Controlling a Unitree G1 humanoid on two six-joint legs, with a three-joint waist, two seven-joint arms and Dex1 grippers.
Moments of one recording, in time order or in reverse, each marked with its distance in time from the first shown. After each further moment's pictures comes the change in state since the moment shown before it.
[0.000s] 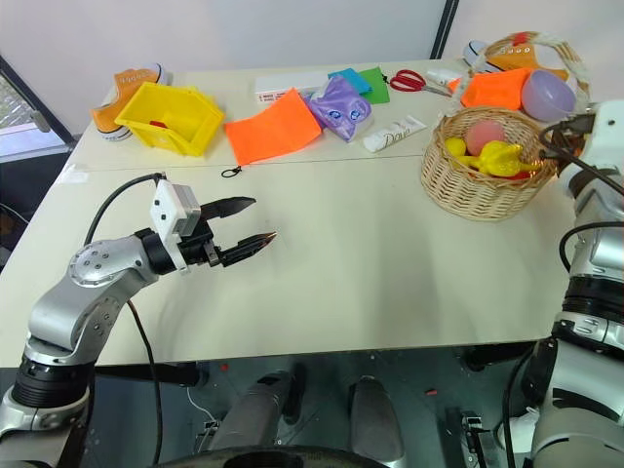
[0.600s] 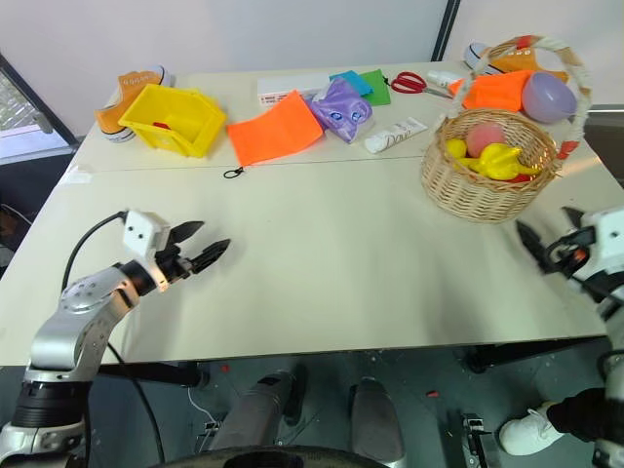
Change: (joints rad) left arm 0.229 -0.046 0.157 0.272 0.117 -0.156 0.139; right arm 0.696 0.053 -0.078 -0.499 0.216 -0.098 0.380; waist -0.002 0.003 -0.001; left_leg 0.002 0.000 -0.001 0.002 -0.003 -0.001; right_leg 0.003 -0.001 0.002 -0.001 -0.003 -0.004
